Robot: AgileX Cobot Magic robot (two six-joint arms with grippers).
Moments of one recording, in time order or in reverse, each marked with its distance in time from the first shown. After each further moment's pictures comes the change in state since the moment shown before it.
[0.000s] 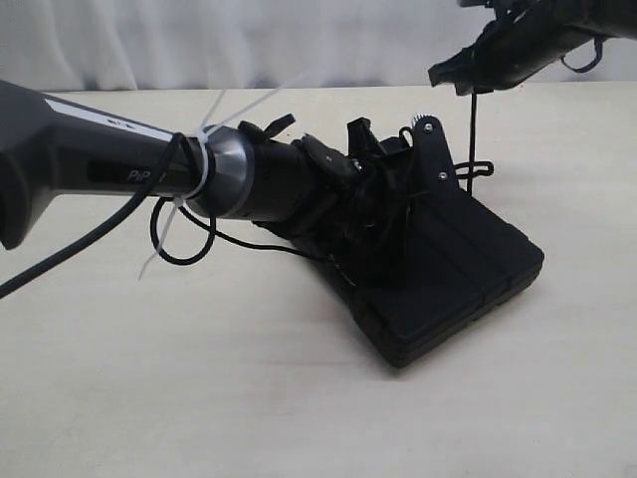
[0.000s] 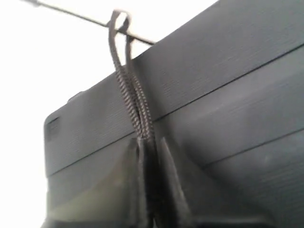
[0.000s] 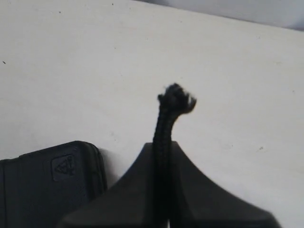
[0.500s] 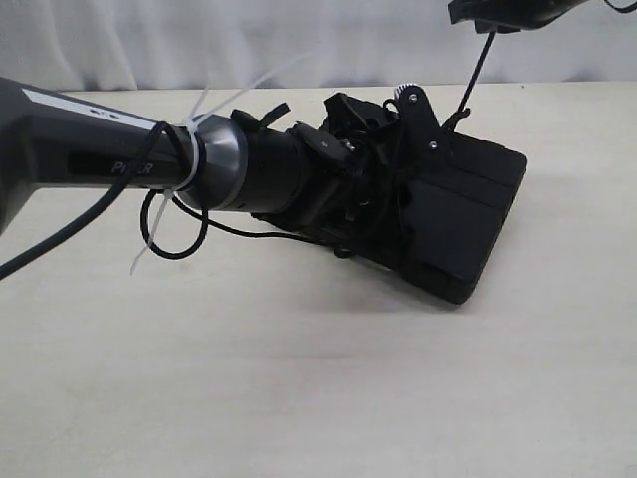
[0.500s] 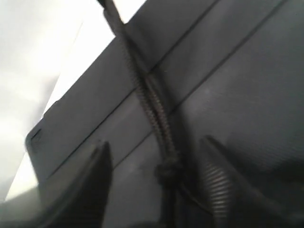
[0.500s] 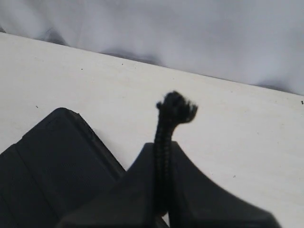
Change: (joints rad) left arm 0.000 -0.030 0.000 -0.098 -0.136 0.022; right arm 0.000 -0.162 0.002 0.000 0.013 -0.001
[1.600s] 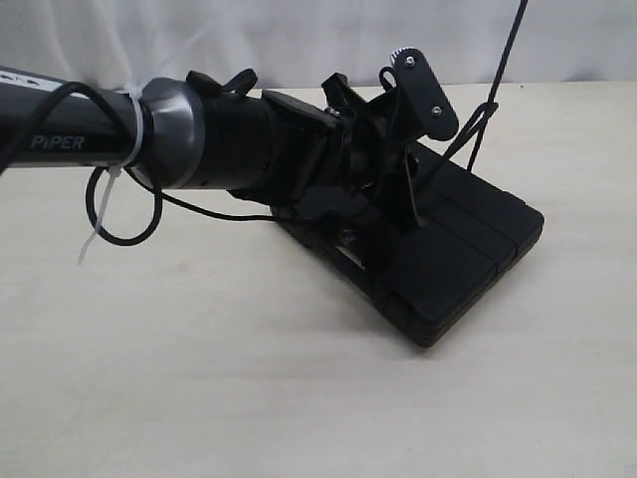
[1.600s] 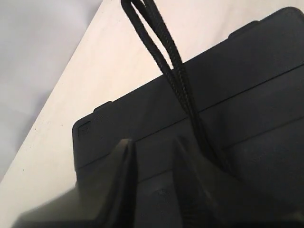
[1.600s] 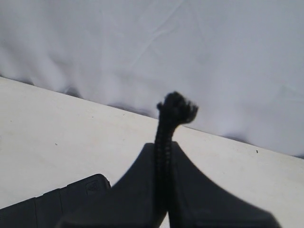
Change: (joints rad) left arm 0.000 -0.122 0.046 -0.237 0.099 0.153; right arm 0.000 -0.248 0.005 -0.020 0.051 -0.024
